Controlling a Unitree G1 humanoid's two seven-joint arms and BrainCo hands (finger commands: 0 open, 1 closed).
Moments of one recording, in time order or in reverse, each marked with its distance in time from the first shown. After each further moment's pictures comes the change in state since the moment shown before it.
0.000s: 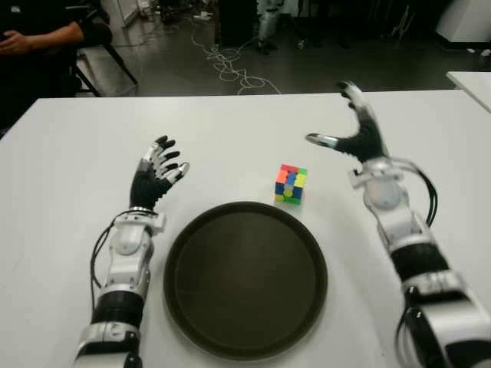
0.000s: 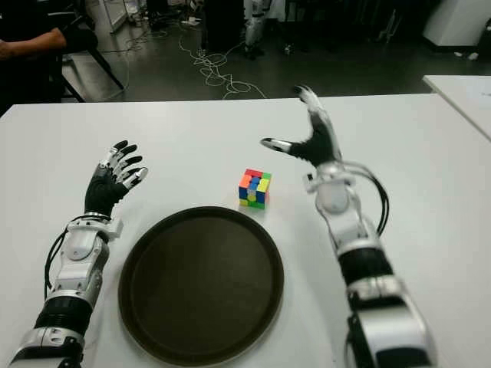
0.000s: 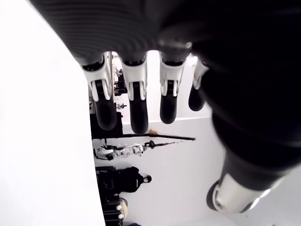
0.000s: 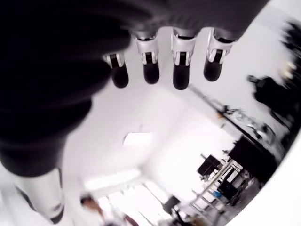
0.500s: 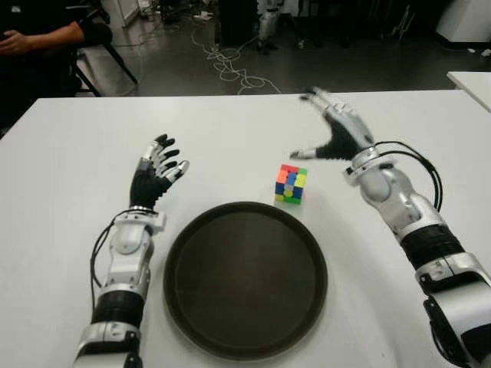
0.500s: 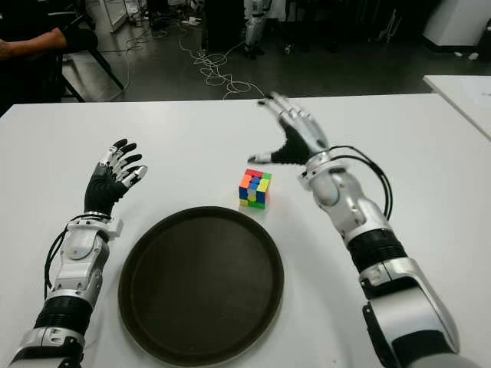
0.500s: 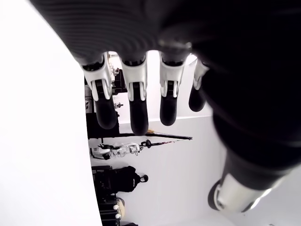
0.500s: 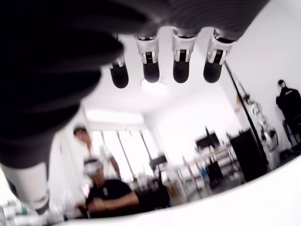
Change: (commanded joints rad) left arm 0.007 0.002 -0.001 -0.022 0.004 0.022 0.004; right arm -0.027 -0.077 0.161 0.000 -0.157 0.074 0.092
